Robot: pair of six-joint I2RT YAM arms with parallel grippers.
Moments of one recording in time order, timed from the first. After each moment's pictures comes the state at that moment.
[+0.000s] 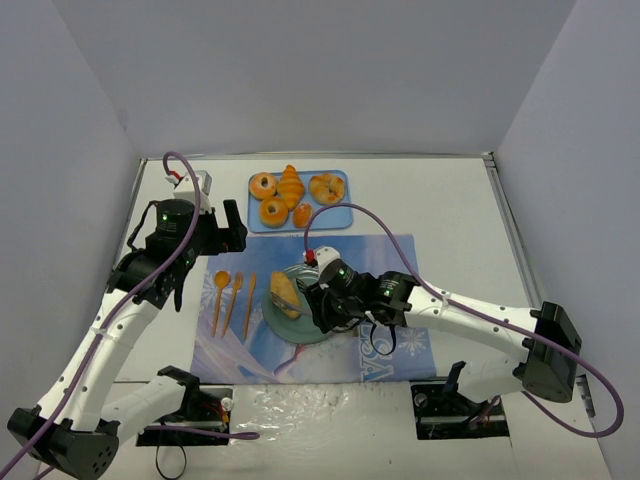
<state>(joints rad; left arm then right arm) -0.36 0.98 1.12 -0.63 -0.09 -0.31 1.08 1.34 0.99 -0.56 0.09 0.44</state>
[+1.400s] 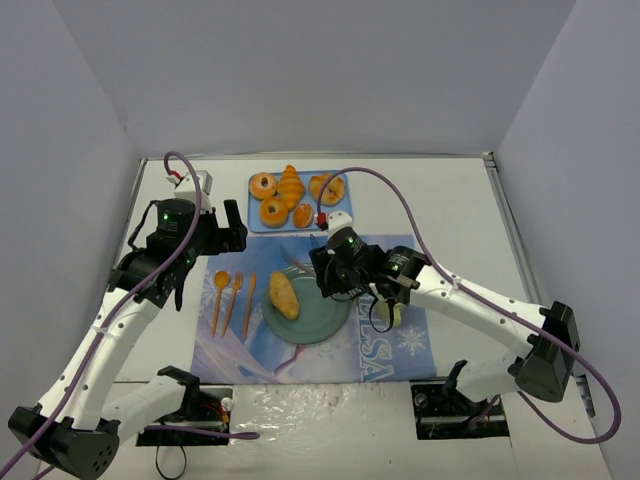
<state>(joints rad) -0.36 0.99 1.12 -0.63 -0.09 -0.31 0.95 1.37 1.16 -0.61 0.22 0.42</state>
